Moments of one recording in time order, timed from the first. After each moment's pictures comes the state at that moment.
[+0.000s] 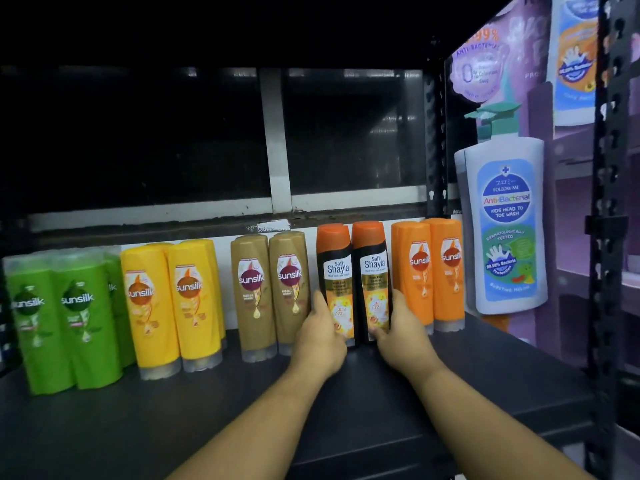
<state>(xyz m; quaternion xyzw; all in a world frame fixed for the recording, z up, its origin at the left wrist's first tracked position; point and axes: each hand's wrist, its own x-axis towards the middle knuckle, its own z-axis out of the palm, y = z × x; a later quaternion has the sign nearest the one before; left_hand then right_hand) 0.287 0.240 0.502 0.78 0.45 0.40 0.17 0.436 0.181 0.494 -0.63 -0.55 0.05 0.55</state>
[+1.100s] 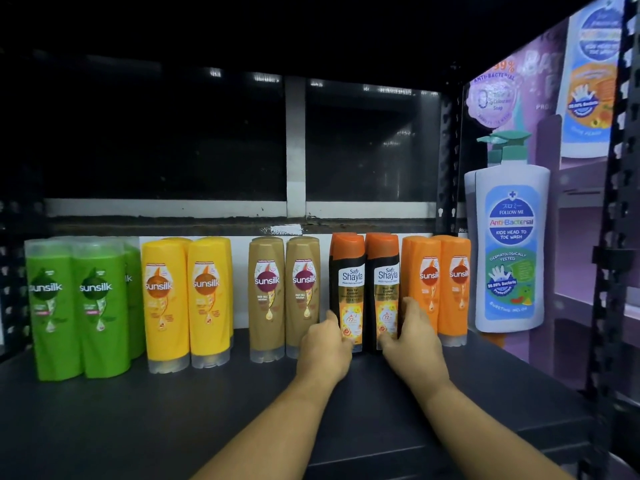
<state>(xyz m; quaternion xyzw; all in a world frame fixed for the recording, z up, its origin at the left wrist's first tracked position) 0.280 0.234 0.504 0.79 0.50 0.35 0.11 0.429 0.174 0.494 -0.66 -0.52 -0.08 0.54</state>
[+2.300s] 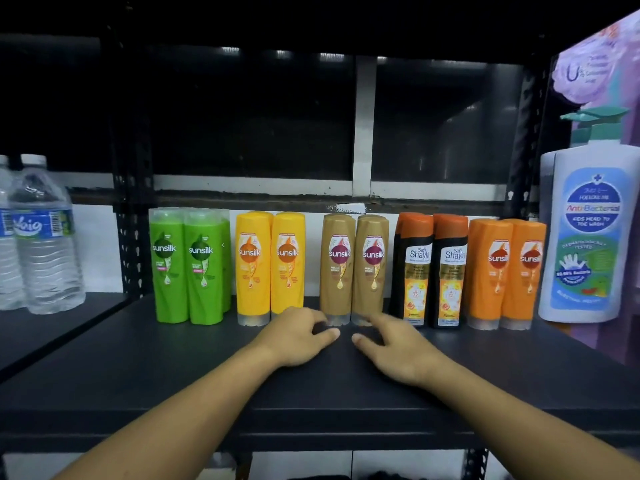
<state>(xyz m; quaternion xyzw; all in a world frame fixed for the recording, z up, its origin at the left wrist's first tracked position) 0.093 0.213 0.515 0.85 0.46 0.21 0.09 0.300 0.146 0.507 -0.63 -0.72 0.09 0.28</state>
